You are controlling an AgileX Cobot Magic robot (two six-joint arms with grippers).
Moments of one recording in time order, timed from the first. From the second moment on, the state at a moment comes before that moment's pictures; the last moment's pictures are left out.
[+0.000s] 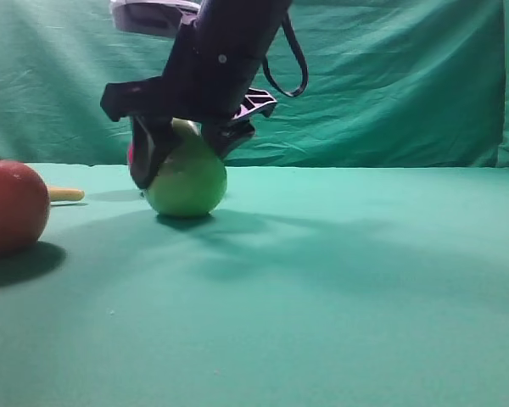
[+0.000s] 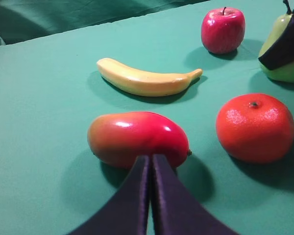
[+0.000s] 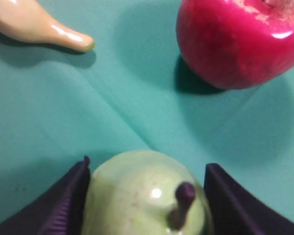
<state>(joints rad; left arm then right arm) -0.19 -0.01 0.02 0.19 0.36 -0.07 0.69 1.91 -1.44 0.08 0.50 -0.21</state>
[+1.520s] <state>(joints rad) -0.19 -0.01 0.02 0.19 0.36 -0.07 0.27 1.46 -0.84 0.07 0.32 -0.19</state>
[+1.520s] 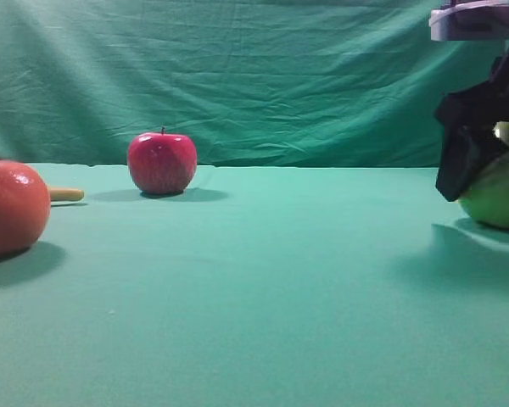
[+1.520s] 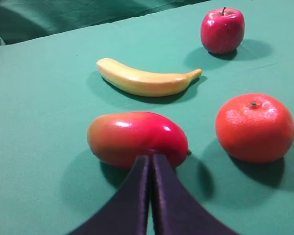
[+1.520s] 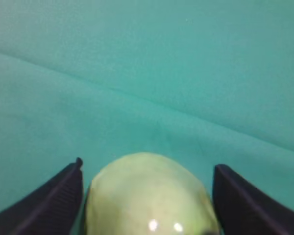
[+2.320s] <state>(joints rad) -0.19 -0.01 0.02 0.19 0.36 -0.07 0.27 0.63 -0.79 0.09 0.71 -0.15</state>
